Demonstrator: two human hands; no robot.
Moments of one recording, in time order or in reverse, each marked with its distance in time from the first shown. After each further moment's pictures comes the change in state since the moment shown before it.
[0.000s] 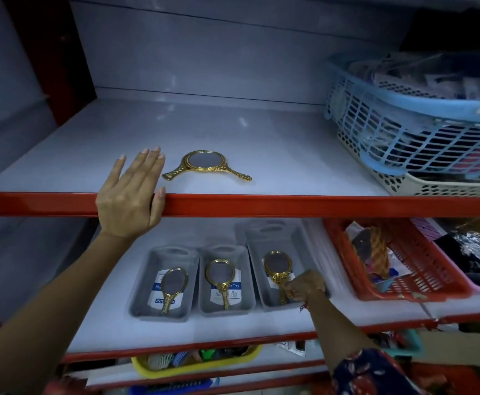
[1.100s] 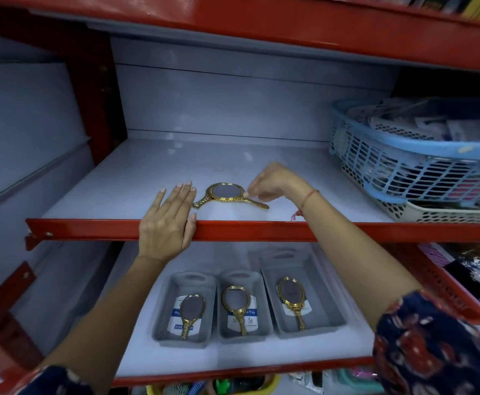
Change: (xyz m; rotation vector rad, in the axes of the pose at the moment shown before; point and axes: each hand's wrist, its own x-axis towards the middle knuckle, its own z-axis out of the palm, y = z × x) left_hand 0.000 -0.002 0.000 0.028 -0.003 0.003; right_hand -0.148 -0.266 -0.111 -0.089 -0.124 -0.673
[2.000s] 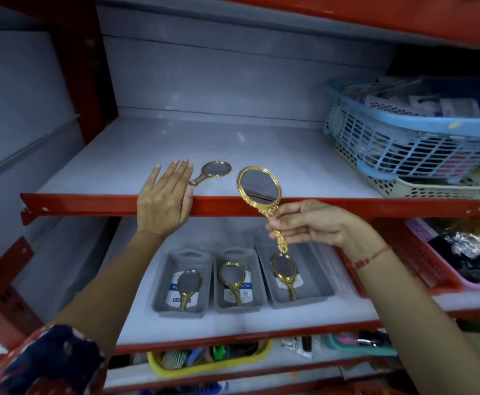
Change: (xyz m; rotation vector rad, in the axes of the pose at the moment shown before) left_hand -0.004 0.003 -0.004 0.000 0.001 0.012; right_hand -0.122 0.087 0.005 0.637 -0.437 0.056
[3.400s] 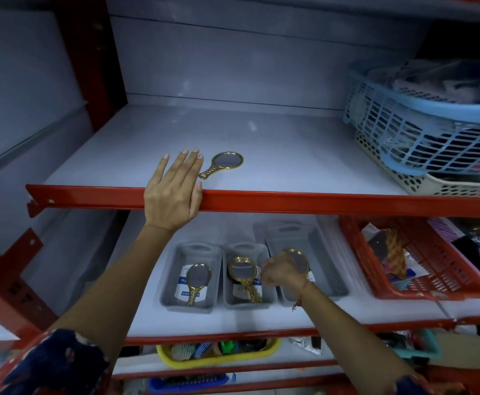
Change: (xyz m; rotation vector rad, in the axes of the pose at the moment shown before) left_hand 0.005 -0.001 0.002 0.013 0.018 0.011; right_hand 0.123 0.142 0.040 -0.549 0.393 0.296
